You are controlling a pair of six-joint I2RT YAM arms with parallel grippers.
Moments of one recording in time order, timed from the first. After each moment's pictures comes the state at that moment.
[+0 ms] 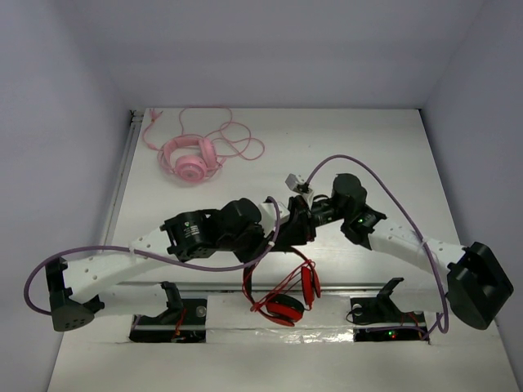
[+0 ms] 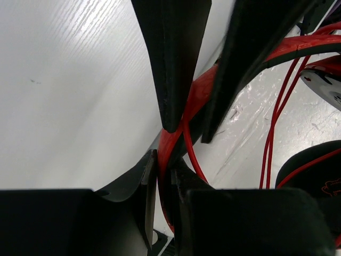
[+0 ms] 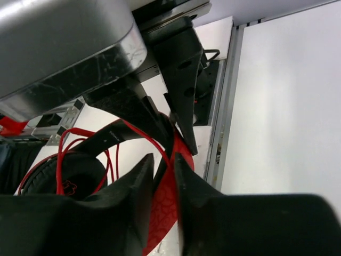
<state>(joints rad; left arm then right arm) -1.16 1.08 1.08 -0.85 0.02 -0.24 0.71 1.23 0.69 0.50 -1.17 0.39</state>
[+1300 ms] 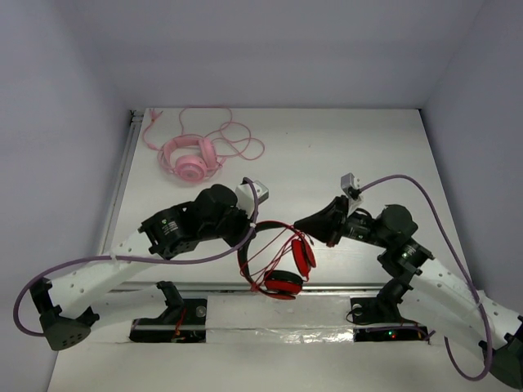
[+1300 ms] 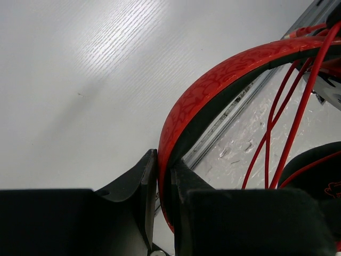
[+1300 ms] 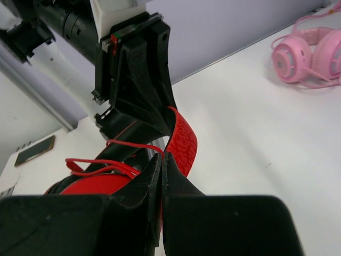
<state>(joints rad) -0.99 0.97 1.05 -0.79 0.03 -0.22 0.71 0.70 0.51 0.34 -0.57 0.45</state>
